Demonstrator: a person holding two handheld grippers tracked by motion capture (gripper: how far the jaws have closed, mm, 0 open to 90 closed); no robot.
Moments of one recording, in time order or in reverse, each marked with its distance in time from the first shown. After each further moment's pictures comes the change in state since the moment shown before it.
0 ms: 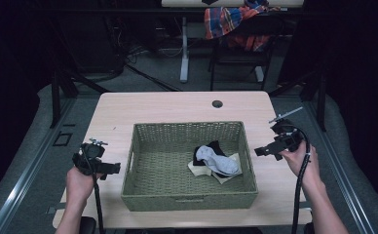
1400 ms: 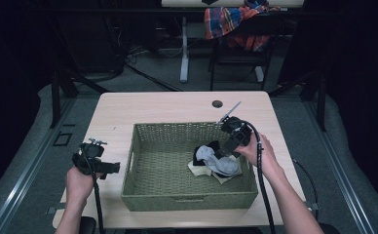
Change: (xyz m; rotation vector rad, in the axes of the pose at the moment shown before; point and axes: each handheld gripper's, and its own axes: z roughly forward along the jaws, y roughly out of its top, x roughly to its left) left arm 0.002 0.000 0.000 -0.002 -0.005 -0.019; right arm 0.093 0.071 0.060 0.180 0.102 -0.272
